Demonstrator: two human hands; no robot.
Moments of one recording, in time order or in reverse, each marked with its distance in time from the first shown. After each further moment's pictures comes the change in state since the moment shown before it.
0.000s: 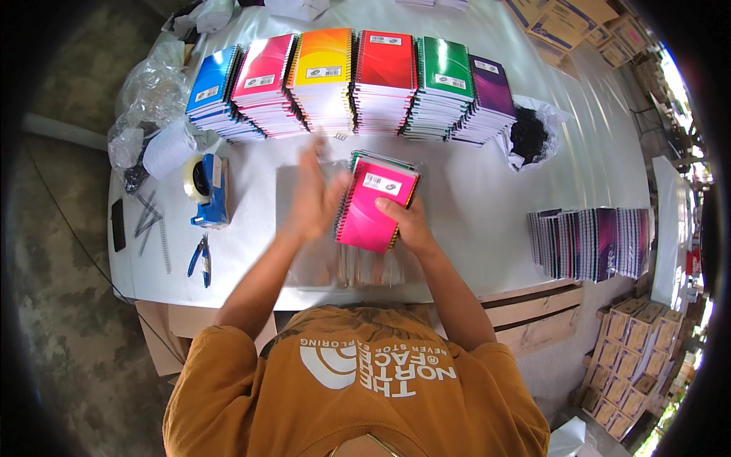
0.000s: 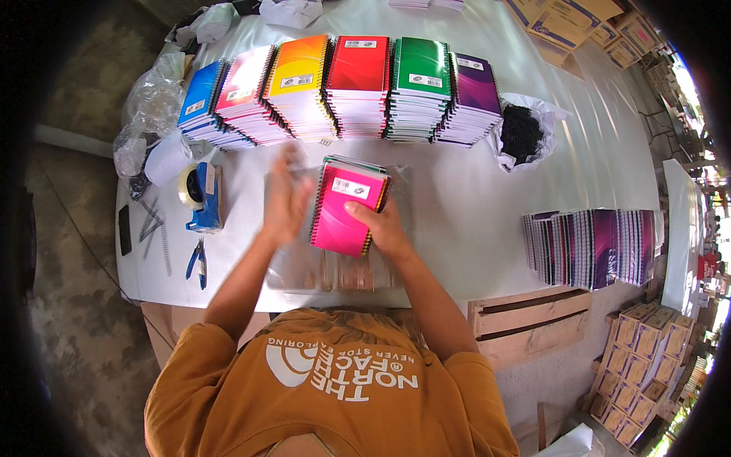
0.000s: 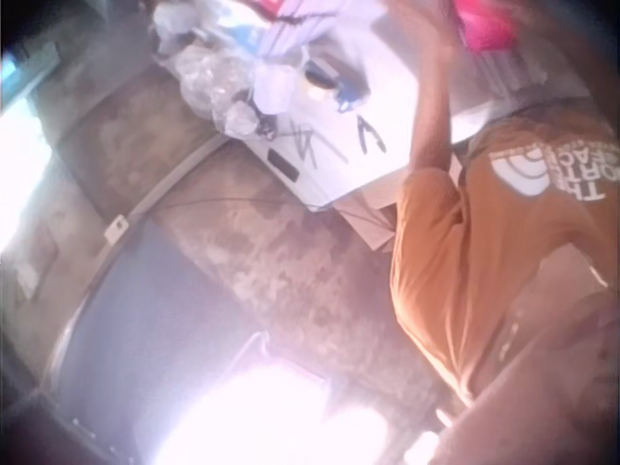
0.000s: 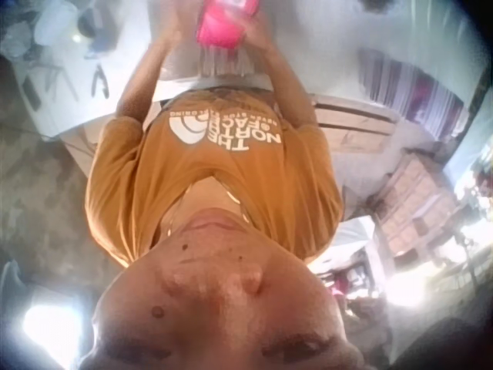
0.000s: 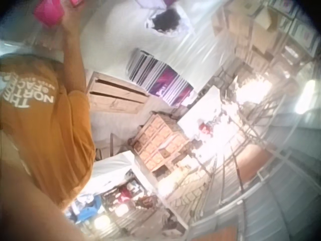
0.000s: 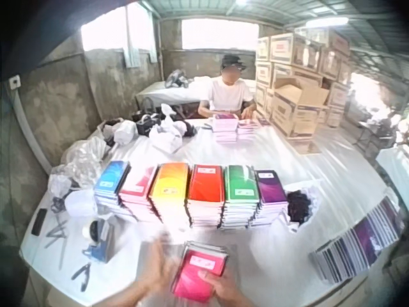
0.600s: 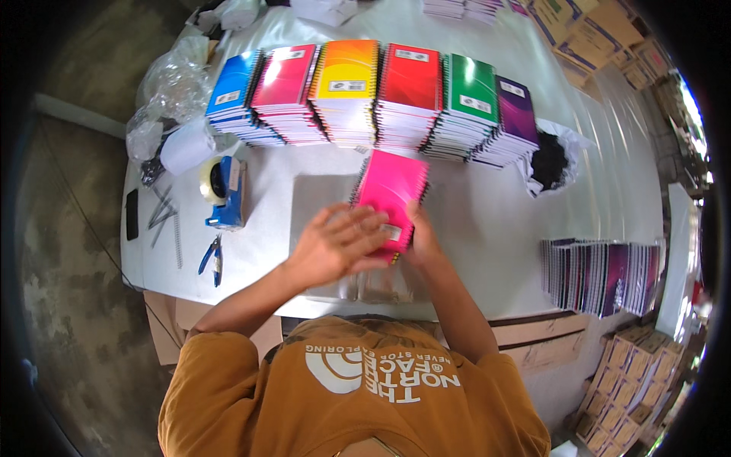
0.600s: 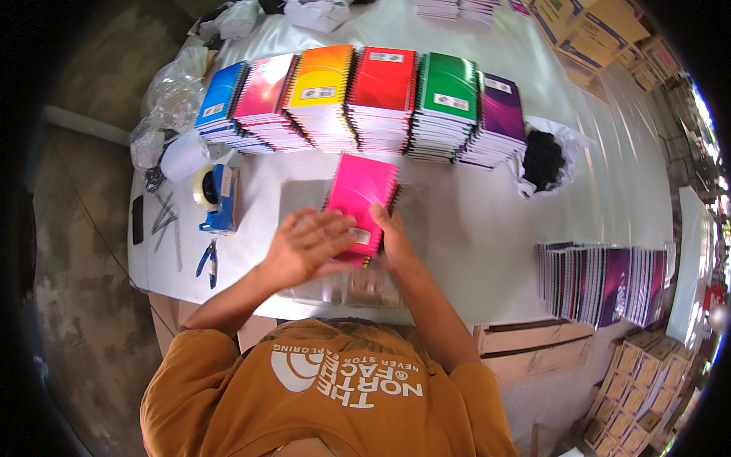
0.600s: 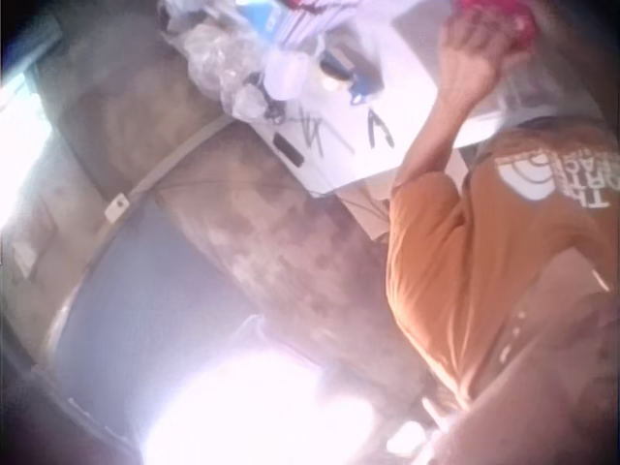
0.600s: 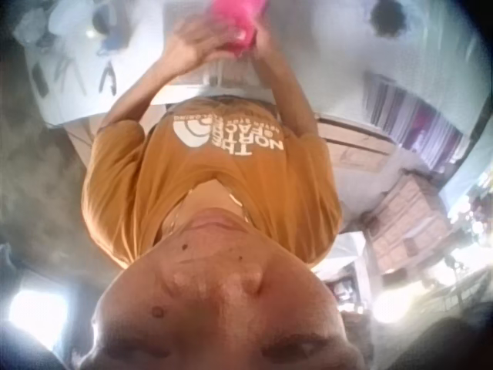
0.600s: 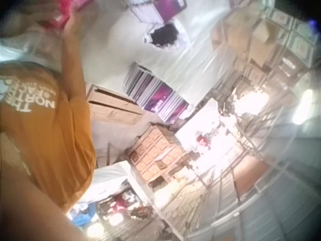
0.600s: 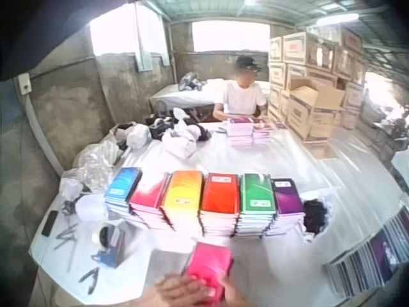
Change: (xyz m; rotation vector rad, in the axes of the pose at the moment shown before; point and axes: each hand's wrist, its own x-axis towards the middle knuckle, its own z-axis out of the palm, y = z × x) left_hand -0.007 0.030 -0.039 0.504 -0.123 0.640; right_hand 0.016 0.008 0.010 0.420 0.052 0.143
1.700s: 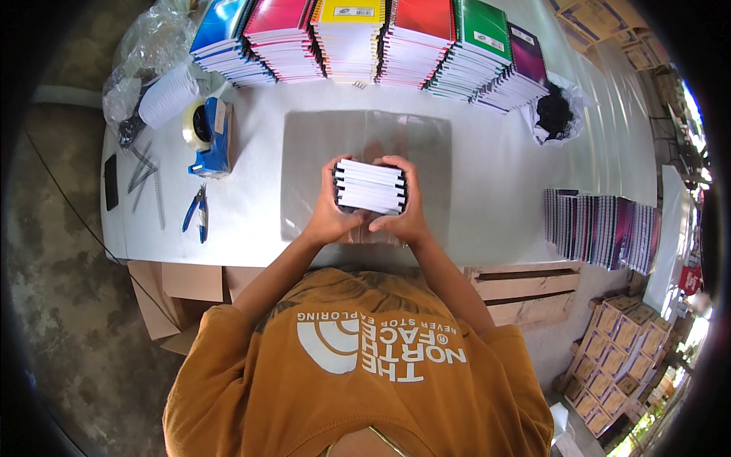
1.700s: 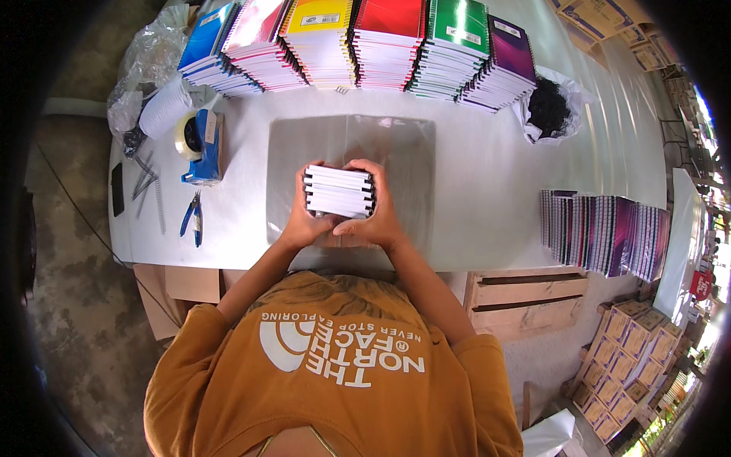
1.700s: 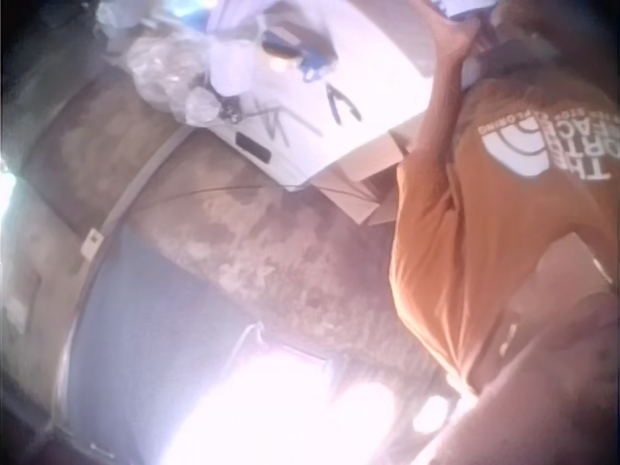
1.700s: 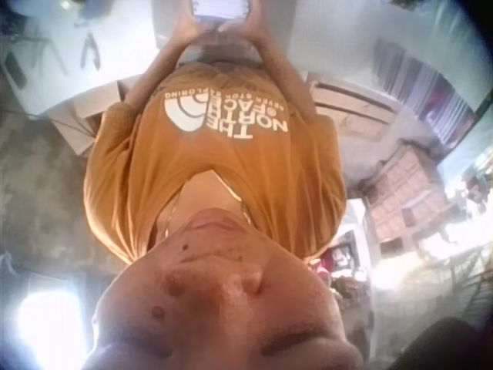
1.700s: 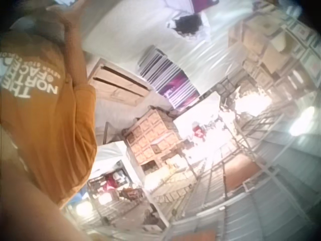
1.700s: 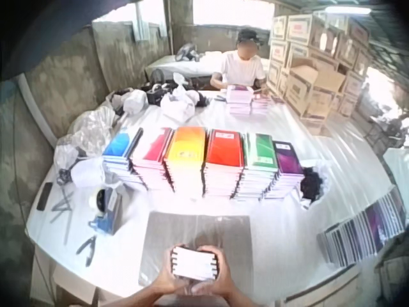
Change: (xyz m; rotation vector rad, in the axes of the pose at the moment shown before) left_hand -0.092 0.038 0.082 -1.270 0.168 -0.794; right_hand -0.045 0.048 -0.016 -0.712 -0.179 -0.330
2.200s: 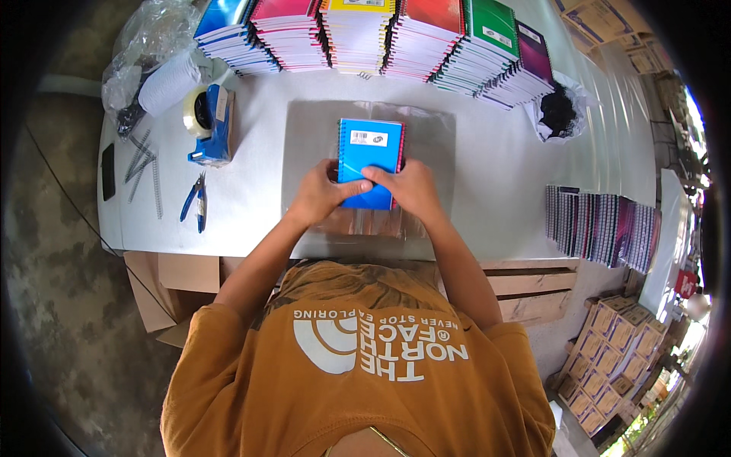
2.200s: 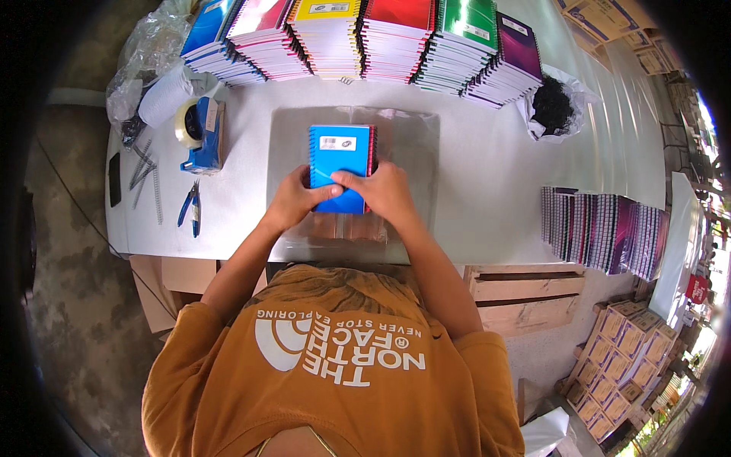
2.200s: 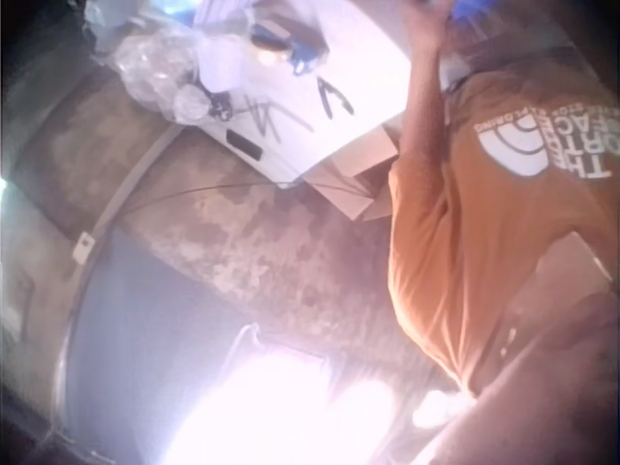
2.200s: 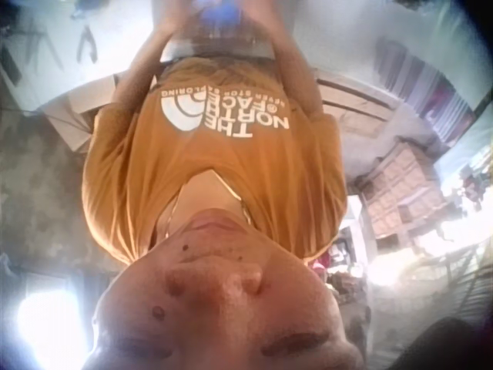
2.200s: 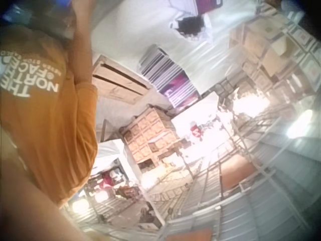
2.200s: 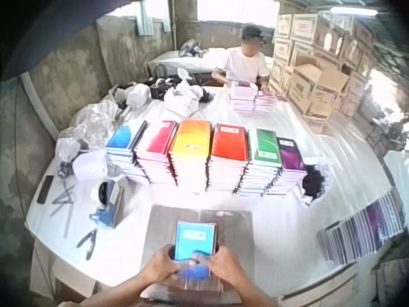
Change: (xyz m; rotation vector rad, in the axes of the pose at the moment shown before) left_hand 0.006 0.011 -0.027 0.299 0.044 -0.387; right_hand 0.028 -0.027 -0.003 -0.644 -0.002 0.459
